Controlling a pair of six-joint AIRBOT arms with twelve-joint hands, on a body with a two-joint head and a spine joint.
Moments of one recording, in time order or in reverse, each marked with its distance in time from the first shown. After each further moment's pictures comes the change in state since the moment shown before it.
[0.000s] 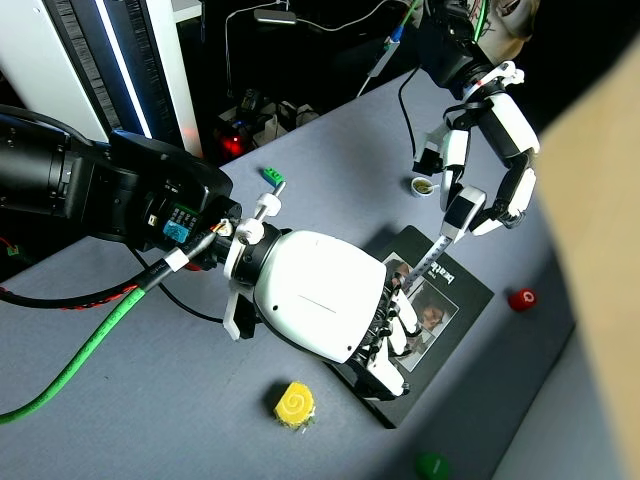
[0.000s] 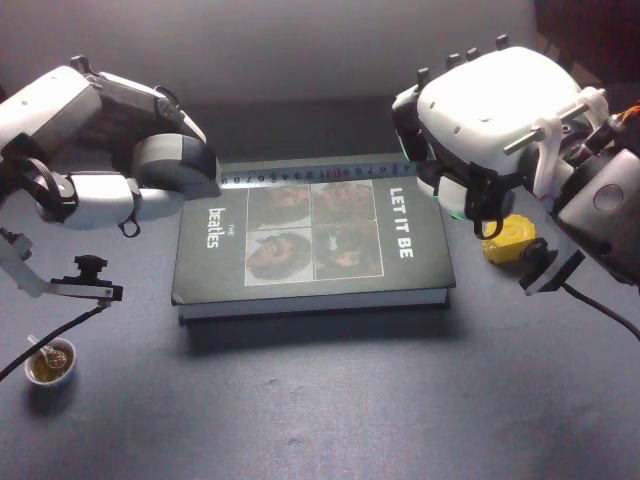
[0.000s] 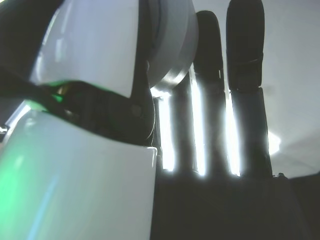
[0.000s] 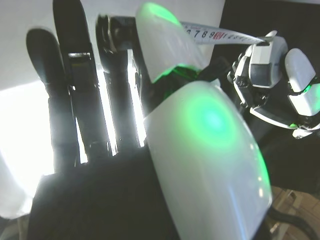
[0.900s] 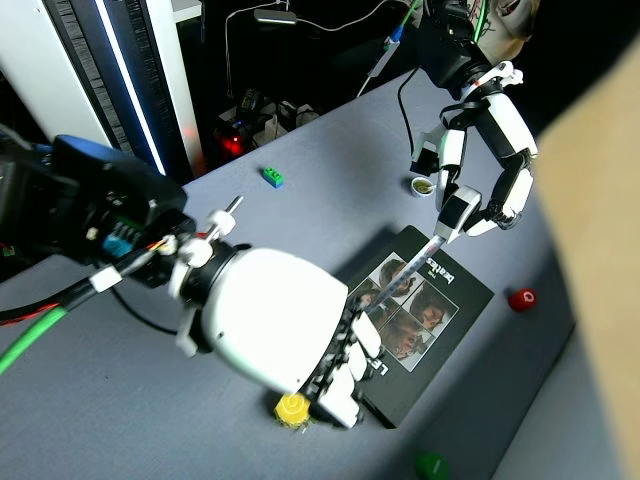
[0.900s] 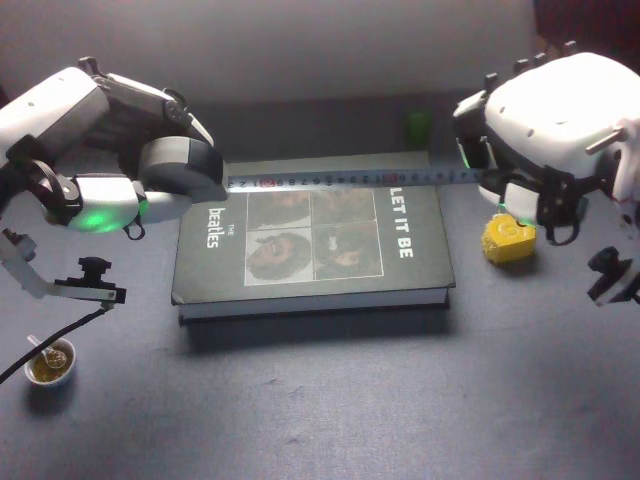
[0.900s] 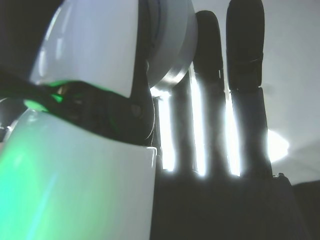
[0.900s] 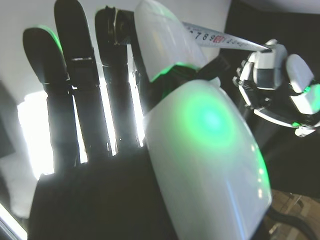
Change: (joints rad) left arm 0.000 0.000 0.000 0.016 0.002 -0.005; right arm -0.045 0.143 -0.057 -0.002 -0.046 0.039
